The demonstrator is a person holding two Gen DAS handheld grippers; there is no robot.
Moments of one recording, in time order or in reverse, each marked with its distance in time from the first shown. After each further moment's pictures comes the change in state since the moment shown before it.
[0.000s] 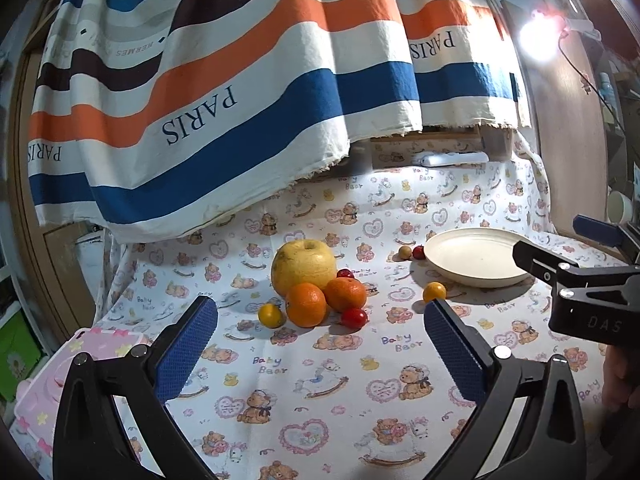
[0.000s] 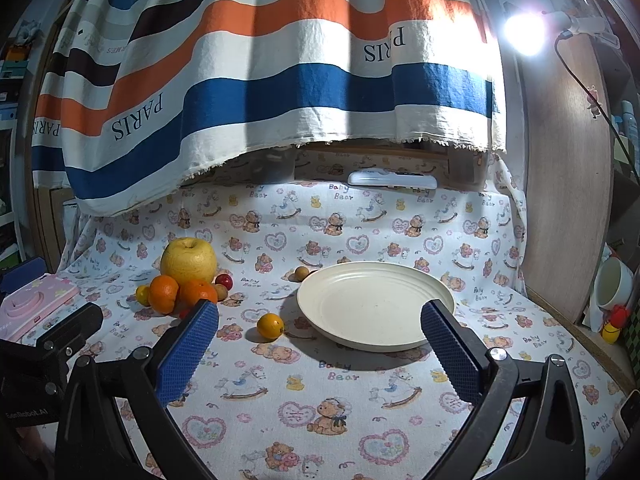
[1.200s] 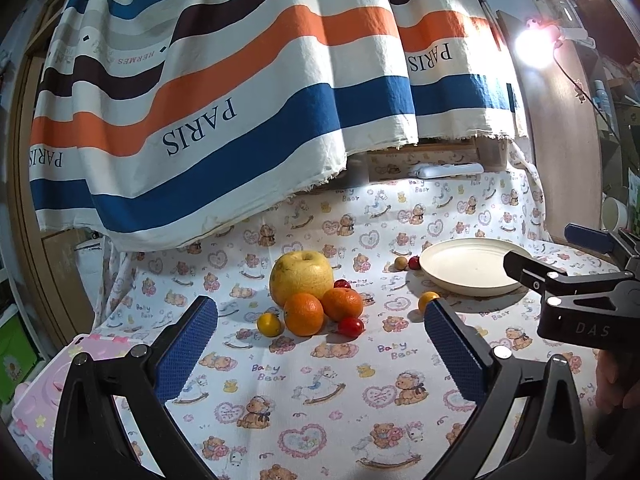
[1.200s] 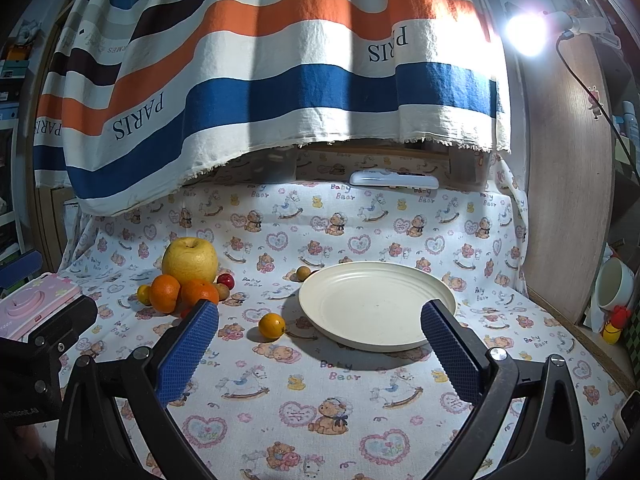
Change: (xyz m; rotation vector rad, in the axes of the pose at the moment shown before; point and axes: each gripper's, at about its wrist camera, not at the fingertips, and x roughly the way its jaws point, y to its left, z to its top) left arm -0.006 0.000 0.000 0.001 -0.039 -0.012; right arm 0.000 0.002 0.001 -0.002 -0.002 0.003
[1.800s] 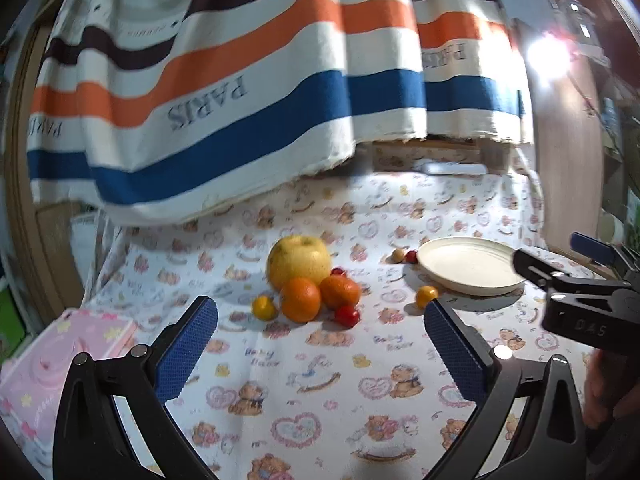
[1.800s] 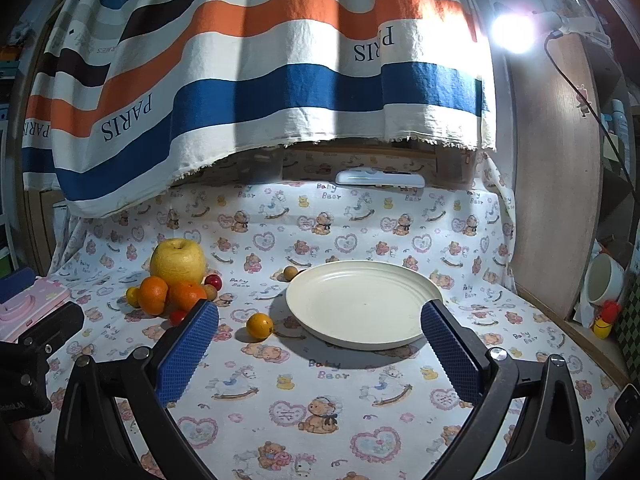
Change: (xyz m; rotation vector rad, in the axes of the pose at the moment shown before) left arm 0.004 0.013 -0.004 -0.088 0.058 -0.013; right arm -0.002 -0.004 -0.001 0.012 -0.002 -0.049
